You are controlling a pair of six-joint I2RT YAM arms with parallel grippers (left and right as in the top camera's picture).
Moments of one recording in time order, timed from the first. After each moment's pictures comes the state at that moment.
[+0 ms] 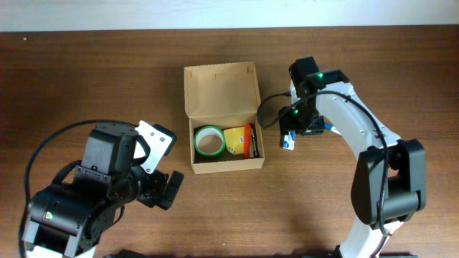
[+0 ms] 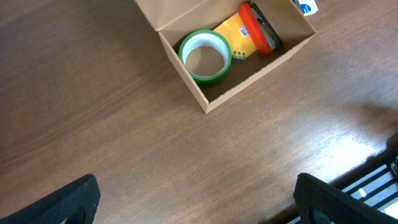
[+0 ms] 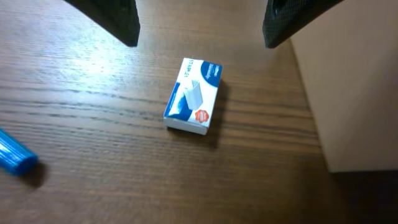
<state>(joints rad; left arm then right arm) -0.33 1.00 1.36 -1.35 0.08 0.16 0.22 1.94 1.46 -1.06 -0.08 0.20</state>
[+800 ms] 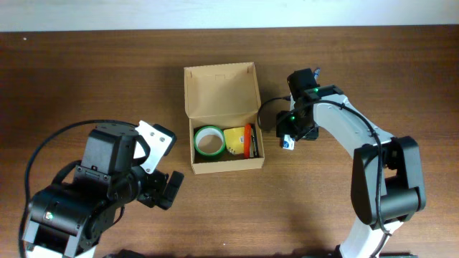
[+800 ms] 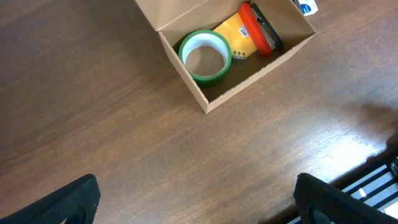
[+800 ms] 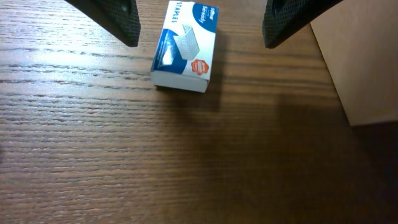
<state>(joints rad) -0.33 1.00 1.36 -1.35 0.08 0.16 0.22 1.94 1.32 -0.83 -0.09 0.32</state>
